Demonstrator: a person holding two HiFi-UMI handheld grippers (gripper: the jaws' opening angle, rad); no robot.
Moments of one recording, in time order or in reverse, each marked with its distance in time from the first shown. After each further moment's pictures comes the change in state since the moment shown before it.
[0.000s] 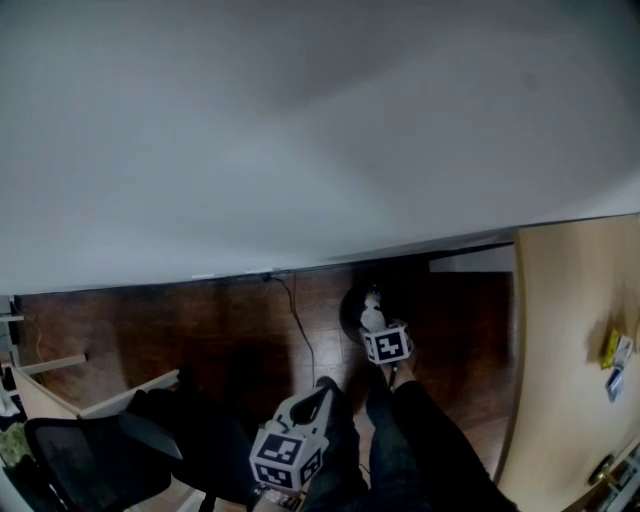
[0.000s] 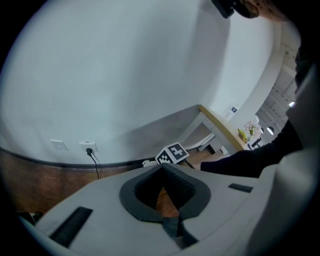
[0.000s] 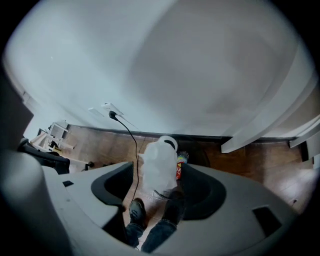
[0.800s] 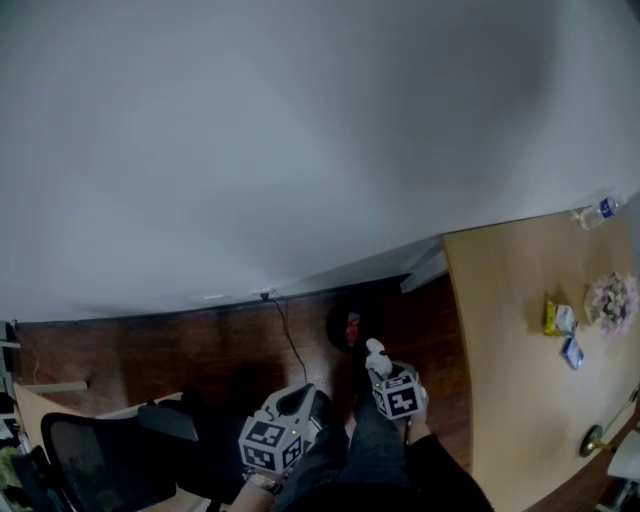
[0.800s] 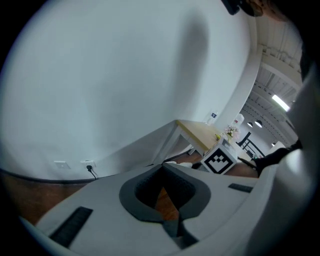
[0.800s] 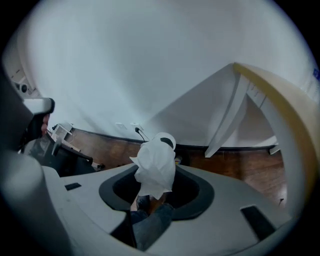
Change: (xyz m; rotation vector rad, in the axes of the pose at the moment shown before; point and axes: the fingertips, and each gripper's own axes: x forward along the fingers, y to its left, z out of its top) left arm -0.096 -0.045 0.030 0.132 -0.093 -0.079; right arm -0.244 0.042 -0.054 -0.049 -0.171 -0.041
